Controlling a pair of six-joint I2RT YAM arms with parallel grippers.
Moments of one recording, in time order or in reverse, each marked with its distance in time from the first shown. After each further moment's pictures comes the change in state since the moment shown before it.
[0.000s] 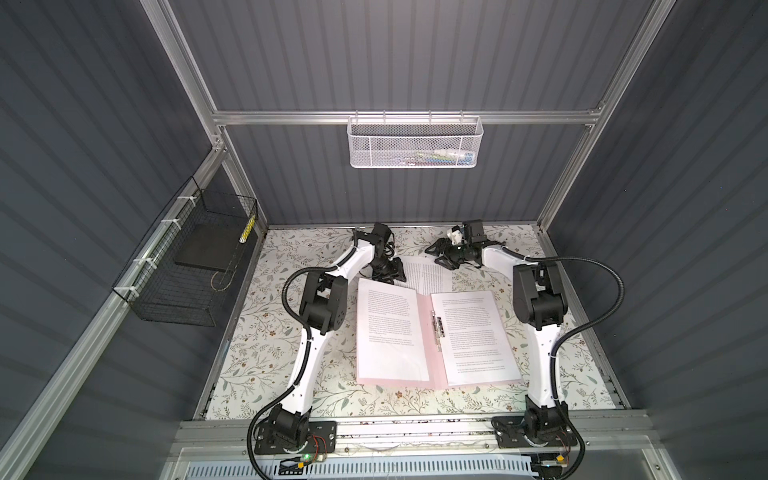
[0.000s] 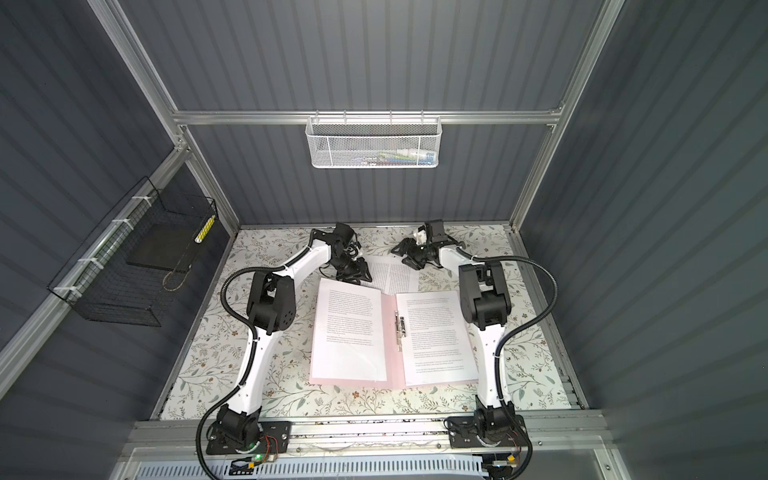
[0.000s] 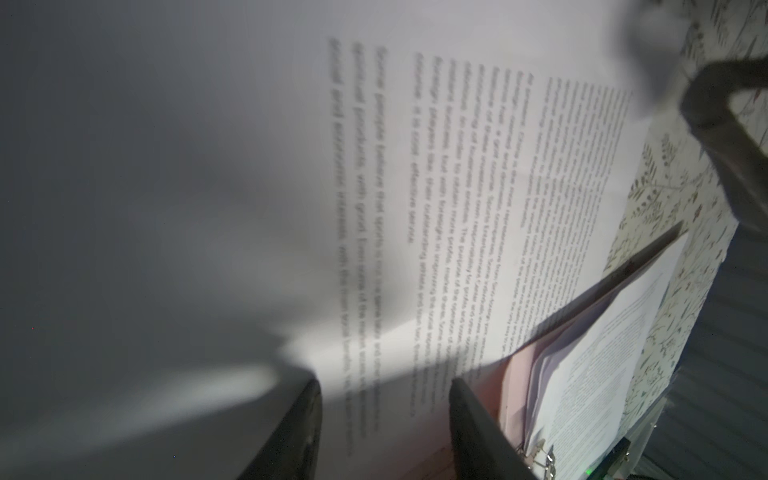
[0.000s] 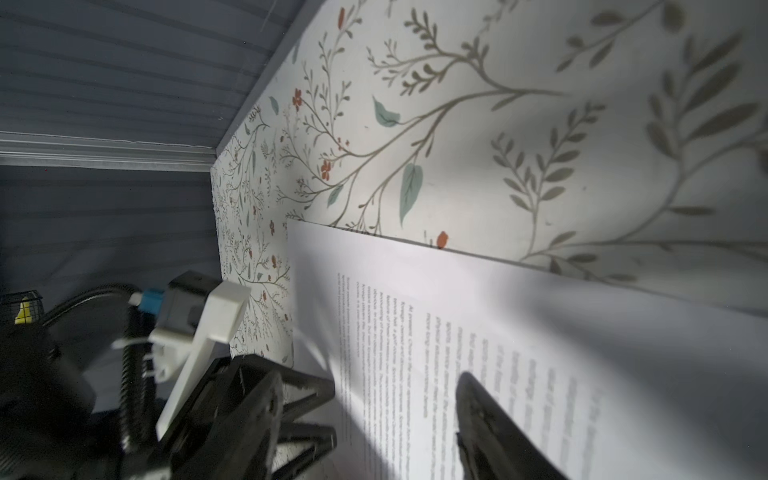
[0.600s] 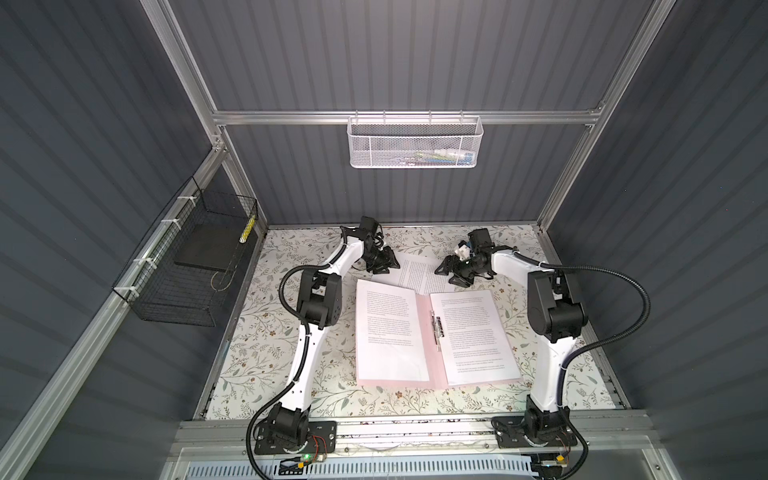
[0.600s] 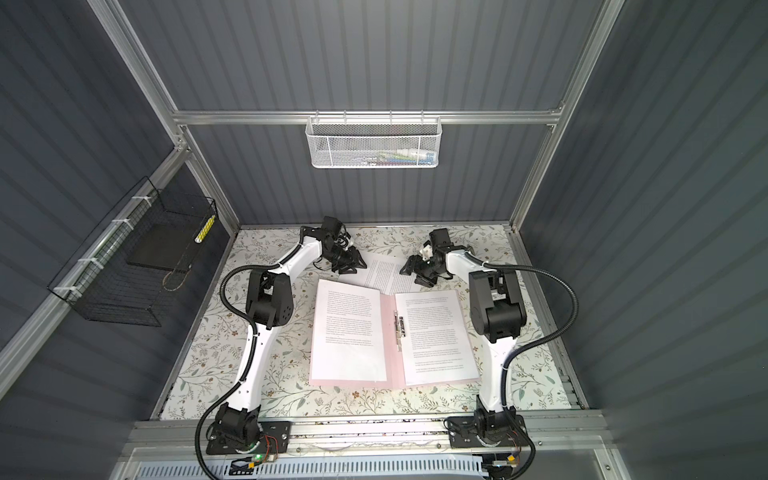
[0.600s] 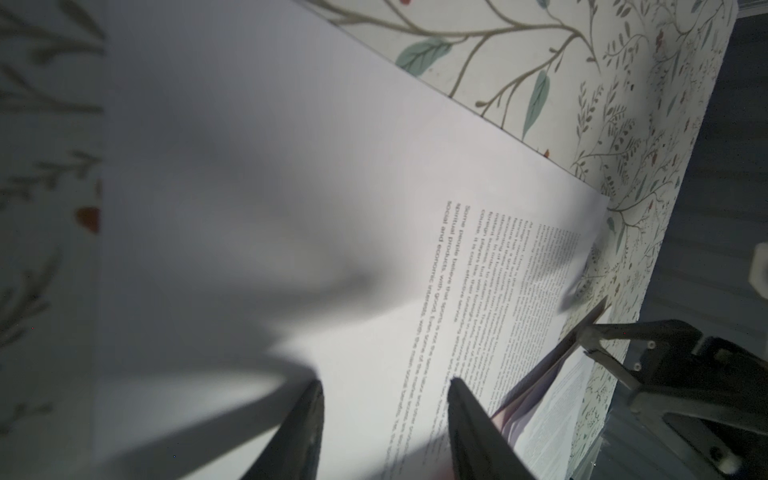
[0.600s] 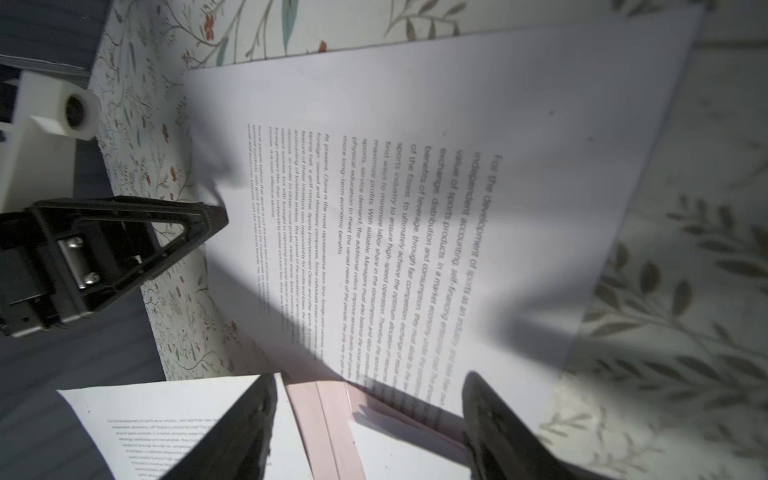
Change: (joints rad) left arm 0.053 0.090 0.110 0.089 0.085 -0.079; right arm 0.003 -0.146 -0.224 -0.209 0.110 -0.176
